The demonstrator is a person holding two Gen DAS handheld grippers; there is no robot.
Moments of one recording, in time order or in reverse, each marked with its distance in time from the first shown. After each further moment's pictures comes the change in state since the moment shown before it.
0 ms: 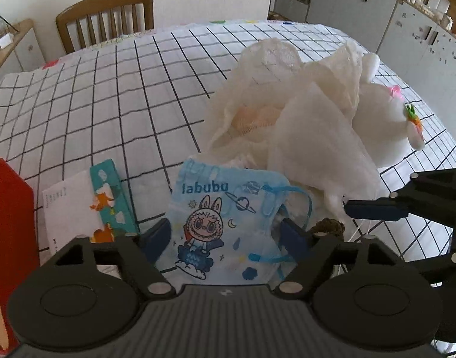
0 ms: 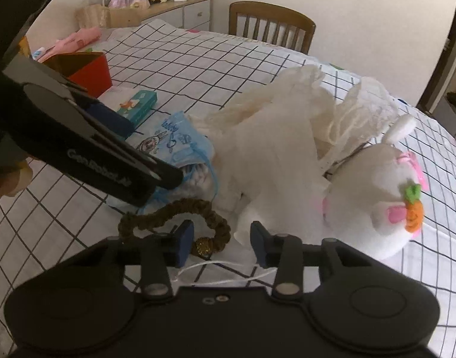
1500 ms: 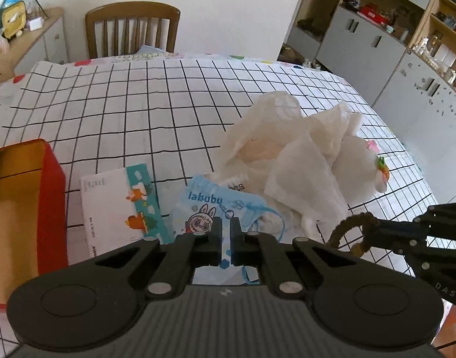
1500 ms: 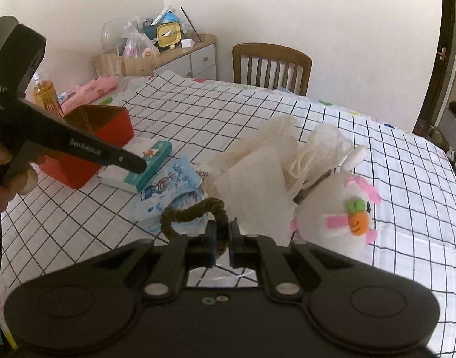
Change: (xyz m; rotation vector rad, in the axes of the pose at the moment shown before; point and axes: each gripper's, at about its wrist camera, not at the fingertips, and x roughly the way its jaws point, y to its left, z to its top) left arm -0.066 0.023 -0.009 -0.158 -0.096 -0.047; right arm -0.076 -0.024 -0.009 0.046 -0.162 0.067
